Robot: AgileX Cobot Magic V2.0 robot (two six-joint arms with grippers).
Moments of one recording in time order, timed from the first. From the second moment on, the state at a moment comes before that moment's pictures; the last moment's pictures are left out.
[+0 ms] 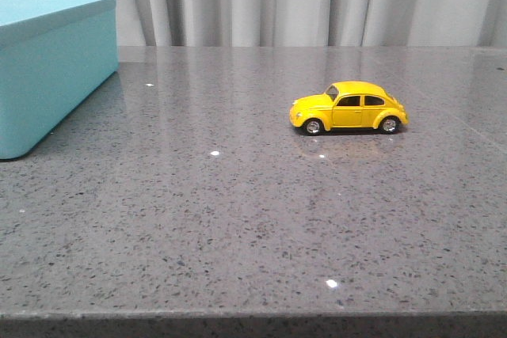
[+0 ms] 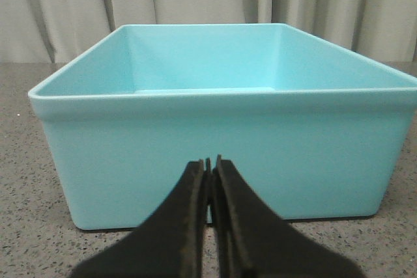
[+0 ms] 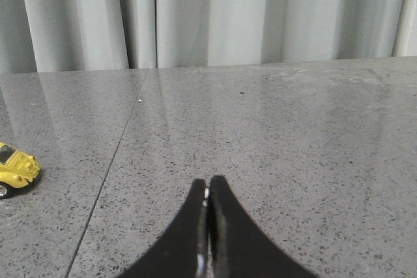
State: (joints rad) left arm -0.01 0.00 0.00 -0.13 0.08 0.07; right arm -0.05 -0.01 0.03 -0.11 0.04 0.21
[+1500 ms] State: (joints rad) left arm -0.01 0.00 0.00 -0.20 0.01 0.07; right arm -0.05 -0.01 0.00 -0.11 0.05 0.21
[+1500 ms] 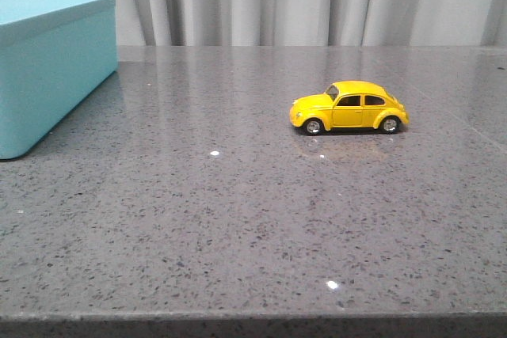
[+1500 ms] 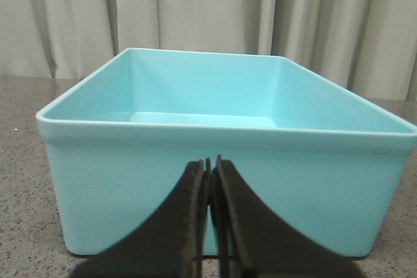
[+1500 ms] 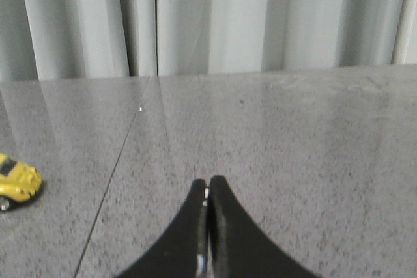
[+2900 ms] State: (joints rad) left arm -0.01 0.43 -0.42 -0.21 0.22 0.07; right arm 0.01 0.52 -0.54 0.04 0.63 0.18
